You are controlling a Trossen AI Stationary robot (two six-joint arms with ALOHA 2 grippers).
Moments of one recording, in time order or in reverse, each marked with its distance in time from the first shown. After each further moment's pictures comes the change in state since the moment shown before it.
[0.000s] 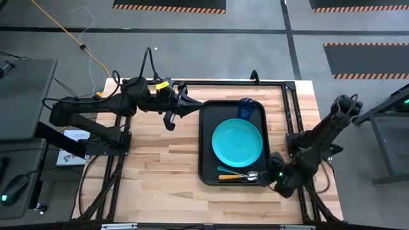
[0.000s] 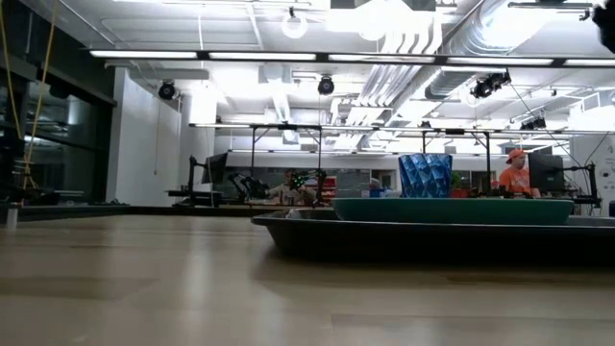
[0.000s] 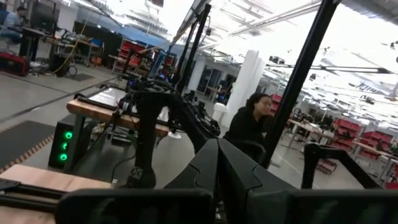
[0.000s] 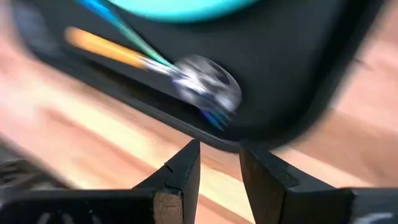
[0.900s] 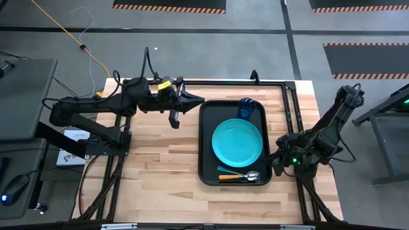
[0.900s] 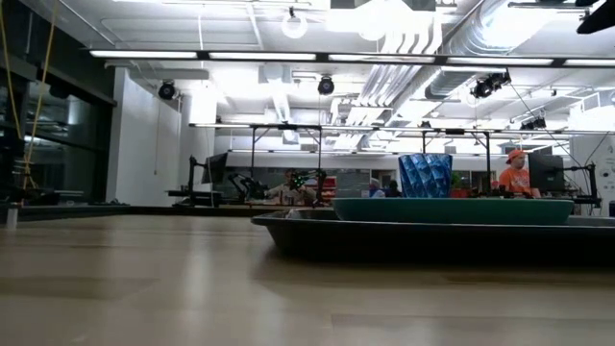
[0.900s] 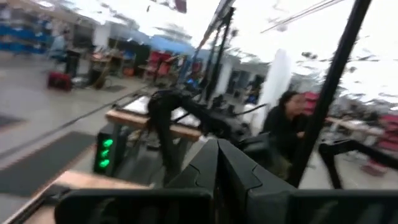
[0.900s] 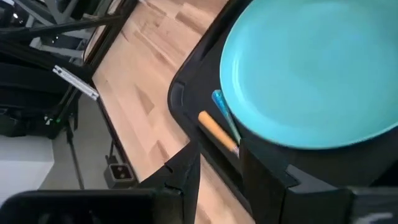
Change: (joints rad) left arm 0.001 0.000 0.000 -0.018 -0.116 0.105; right arm 0.023 -0.371 -0.022 -0.003 0.387 -0.446
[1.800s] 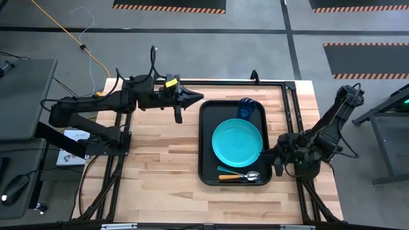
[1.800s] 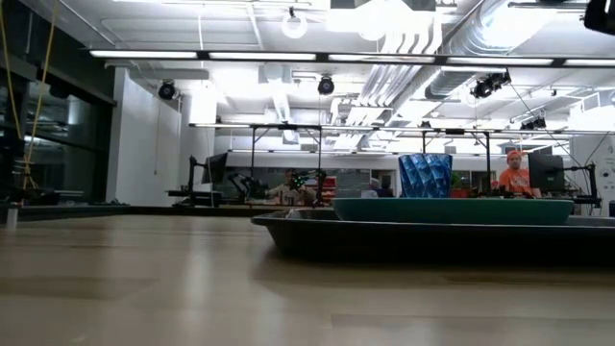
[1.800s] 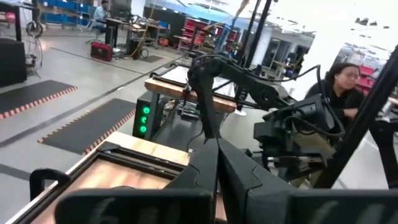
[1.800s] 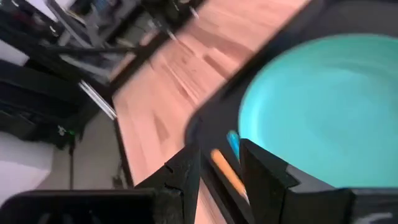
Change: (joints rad) left arm 0.051 -0.012 0.000 -0.184 -0.071 0.022; right arm 0.000 -0.017 0.000 0.116 0.157 -0.241
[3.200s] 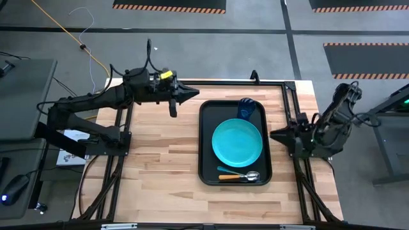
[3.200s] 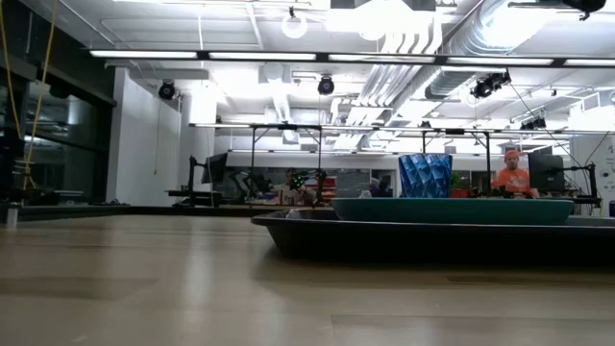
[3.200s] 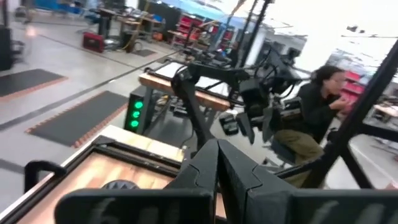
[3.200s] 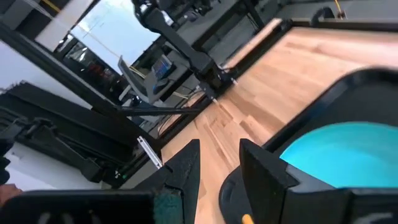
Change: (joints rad) left arm 0.097 -0.038 0.000 -0.046 0.133 -0.057; right arm -0.002 -0.318 0.000 0.122 0.131 -0.344
